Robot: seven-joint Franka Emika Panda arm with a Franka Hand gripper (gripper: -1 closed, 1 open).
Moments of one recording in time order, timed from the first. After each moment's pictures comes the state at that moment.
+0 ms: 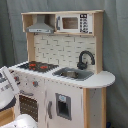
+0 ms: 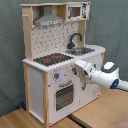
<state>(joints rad) -0.62 -1.50 1.39 -2.43 -0.59 3.16 0.64</state>
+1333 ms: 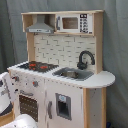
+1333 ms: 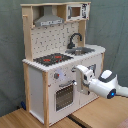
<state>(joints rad) -0.61 -1.50 1.51 -2.39 -0.59 3.00 1.07</state>
